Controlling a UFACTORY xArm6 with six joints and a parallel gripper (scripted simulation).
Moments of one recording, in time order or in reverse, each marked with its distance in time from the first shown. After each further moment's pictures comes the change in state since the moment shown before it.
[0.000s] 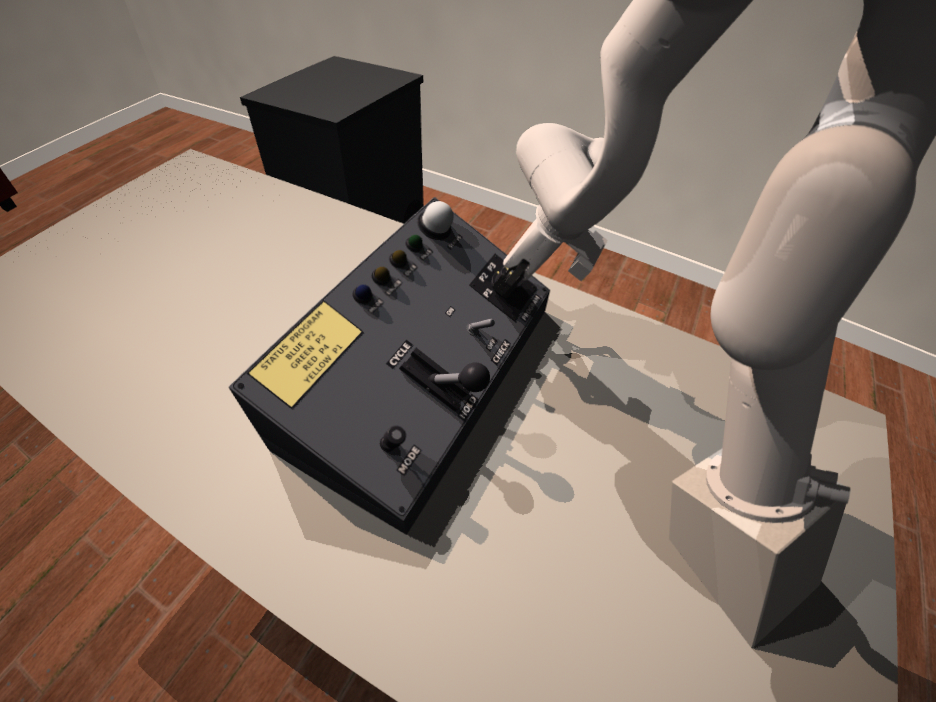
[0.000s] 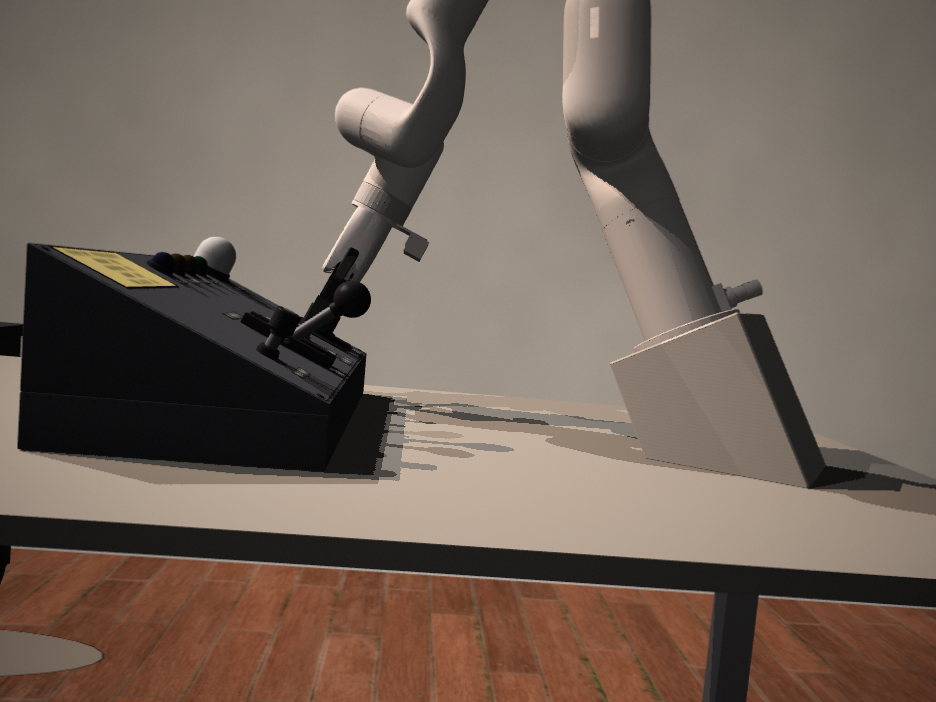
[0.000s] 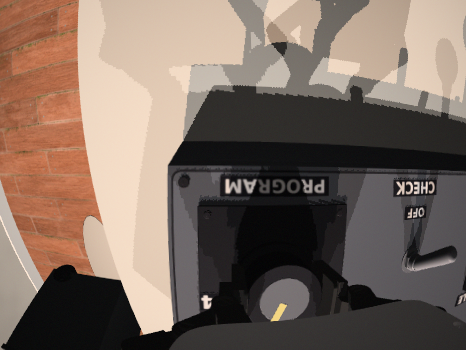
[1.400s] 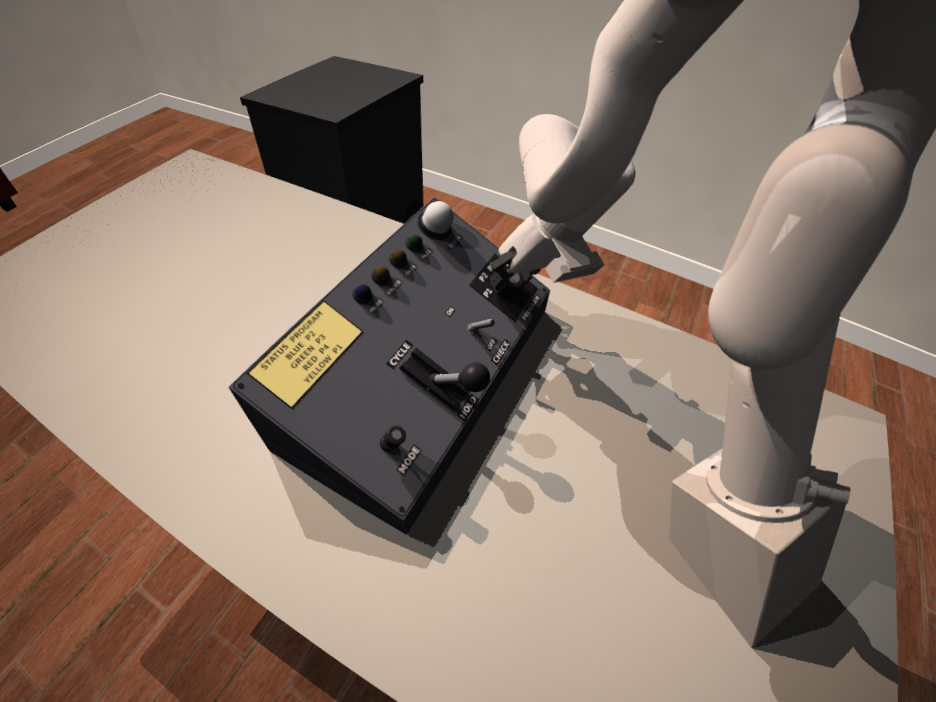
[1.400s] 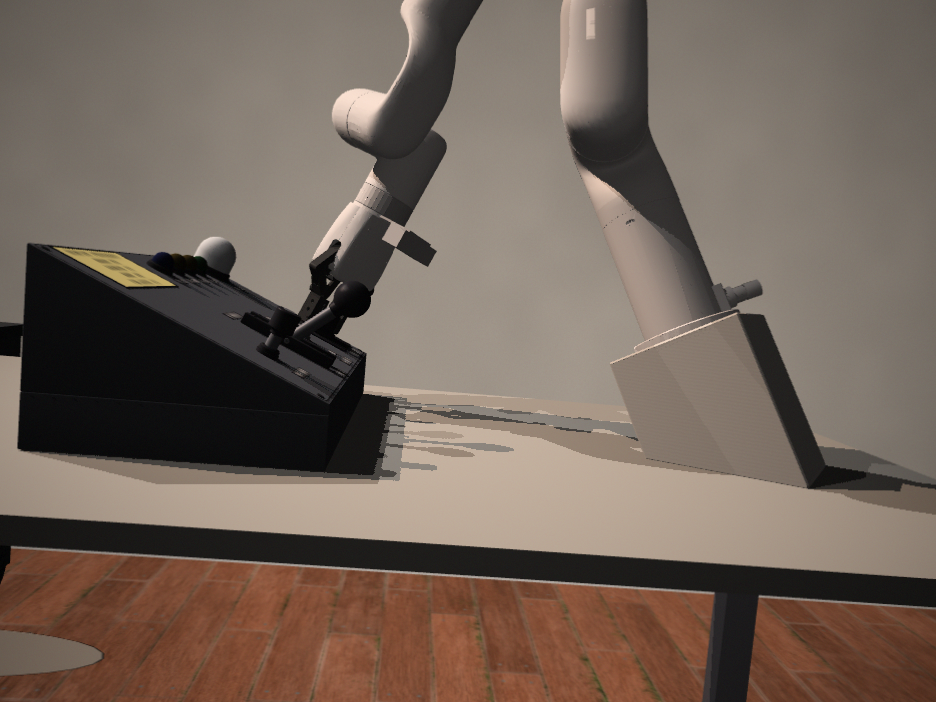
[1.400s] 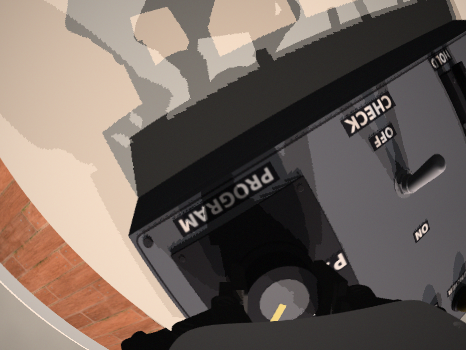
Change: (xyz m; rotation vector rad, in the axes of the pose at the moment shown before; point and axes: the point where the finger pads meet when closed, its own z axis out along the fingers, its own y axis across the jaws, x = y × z) arm 0.000 0.000 0.000 0.017 -0.021 0.553
